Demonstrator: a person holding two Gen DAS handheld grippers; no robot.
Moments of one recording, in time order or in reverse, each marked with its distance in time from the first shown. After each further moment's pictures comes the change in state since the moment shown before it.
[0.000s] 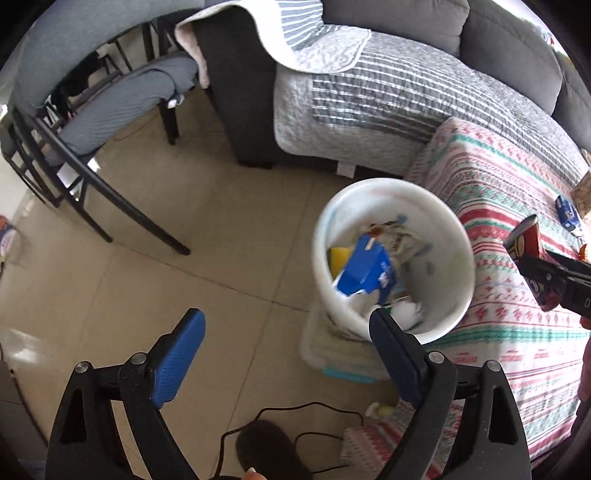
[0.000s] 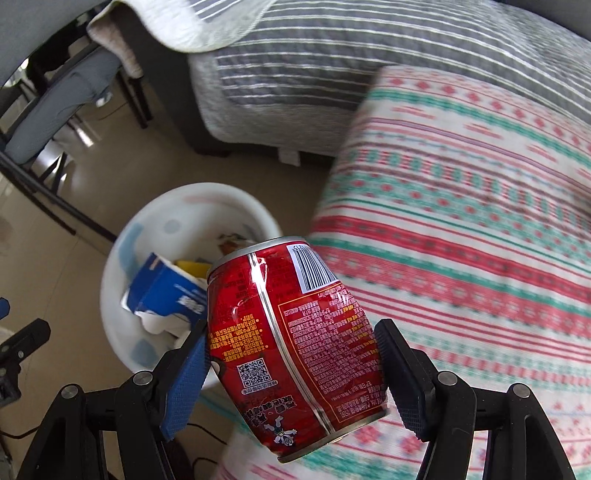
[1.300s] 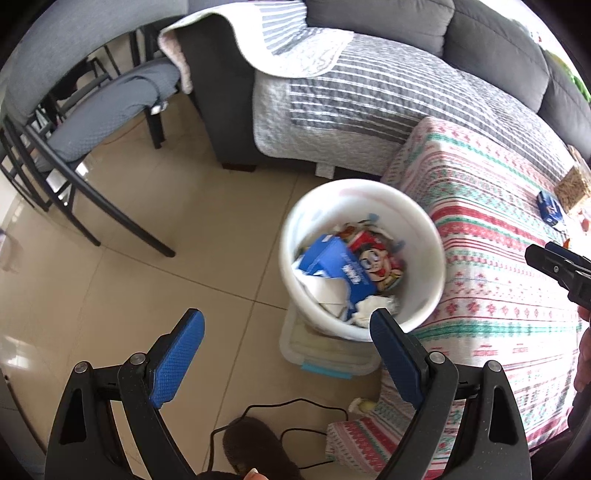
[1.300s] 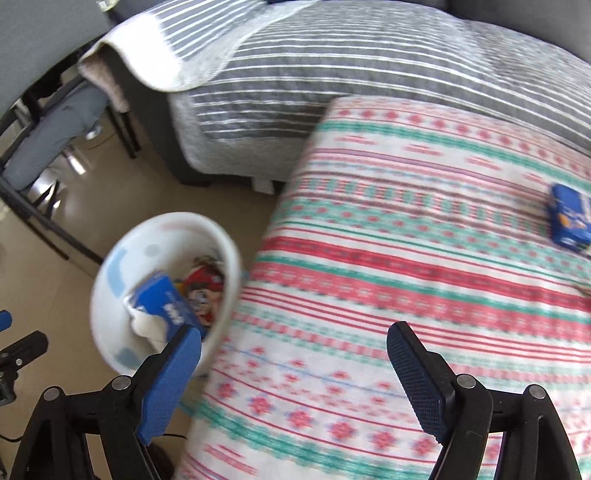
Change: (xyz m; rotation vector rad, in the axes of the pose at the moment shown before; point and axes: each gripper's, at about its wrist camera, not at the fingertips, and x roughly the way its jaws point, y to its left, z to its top) left arm -0.016 -0.027 0.002 0.024 -0.006 -0.064; right arm -0.045 -0.050 -0.011 0.058 -0.094 -0.043
